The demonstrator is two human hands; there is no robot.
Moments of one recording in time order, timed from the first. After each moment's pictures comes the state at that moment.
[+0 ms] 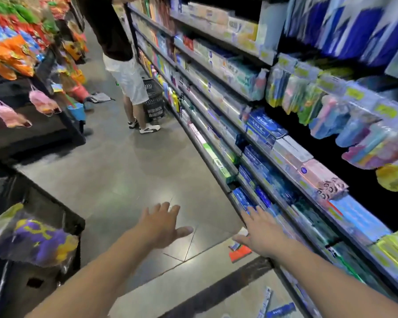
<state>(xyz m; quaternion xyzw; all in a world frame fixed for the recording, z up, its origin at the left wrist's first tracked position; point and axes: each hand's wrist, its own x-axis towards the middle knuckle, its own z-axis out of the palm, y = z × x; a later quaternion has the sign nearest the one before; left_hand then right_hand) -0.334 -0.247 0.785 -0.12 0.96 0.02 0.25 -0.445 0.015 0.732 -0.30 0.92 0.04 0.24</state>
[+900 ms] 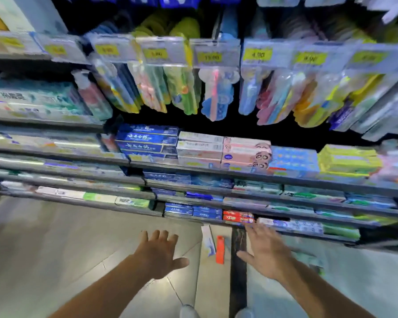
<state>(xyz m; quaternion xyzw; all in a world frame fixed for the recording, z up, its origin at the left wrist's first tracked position) -0.704 -0.235 0.649 0.38 0.83 -0.19 0.35 -0.544 0.009 0.619 0.18 0.94 -0.10 0.28</state>
